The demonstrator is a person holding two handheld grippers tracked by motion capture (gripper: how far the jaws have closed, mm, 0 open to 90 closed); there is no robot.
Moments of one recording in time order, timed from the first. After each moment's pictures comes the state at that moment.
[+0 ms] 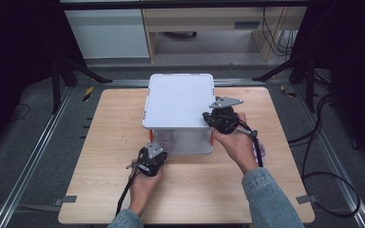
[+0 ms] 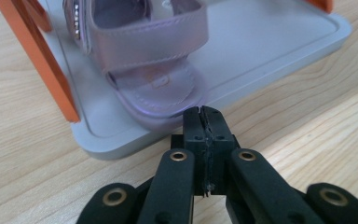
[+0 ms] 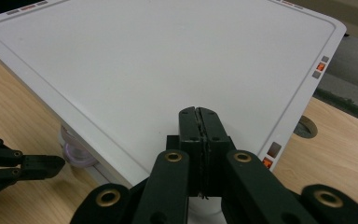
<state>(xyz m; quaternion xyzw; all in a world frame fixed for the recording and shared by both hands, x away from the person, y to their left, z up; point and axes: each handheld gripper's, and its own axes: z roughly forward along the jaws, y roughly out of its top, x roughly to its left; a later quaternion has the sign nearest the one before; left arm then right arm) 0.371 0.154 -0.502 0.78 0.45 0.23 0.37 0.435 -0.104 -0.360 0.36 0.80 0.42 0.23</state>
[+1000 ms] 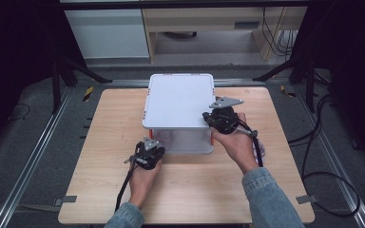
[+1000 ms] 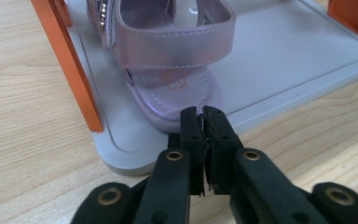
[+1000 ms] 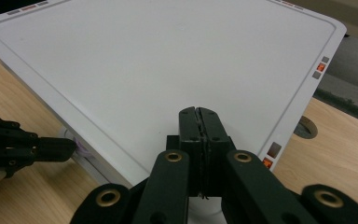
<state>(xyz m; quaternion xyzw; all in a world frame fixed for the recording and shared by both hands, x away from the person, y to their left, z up) 0.388 0.162 -0.498 0.76 0.48 0.21 0.38 0.435 -0.105 -0.360 0.36 0.80 0.42 0.23</state>
